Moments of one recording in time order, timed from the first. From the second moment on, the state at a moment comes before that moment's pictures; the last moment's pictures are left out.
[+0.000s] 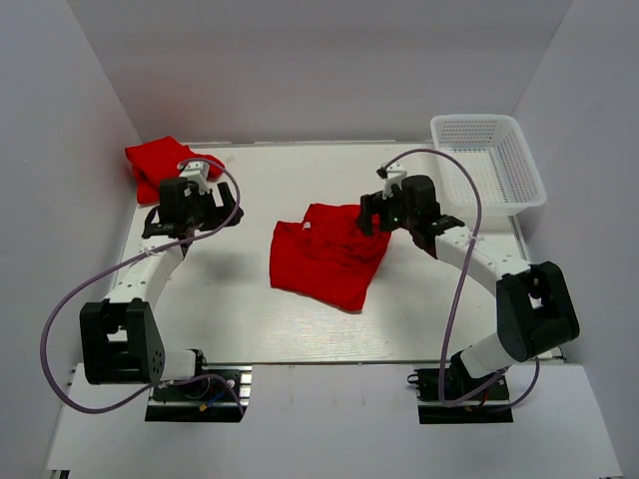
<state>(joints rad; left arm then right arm) 0.00 1.34 0.88 -0.13 0.27 -0.20 0.42 1.50 0.94 0.02 -0.23 0.07</state>
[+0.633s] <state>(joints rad) 0.00 1.25 0.86 -0.26 0.19 -0.17 0.71 1.84 1.22 -0.01 -0.16 -0.08</state>
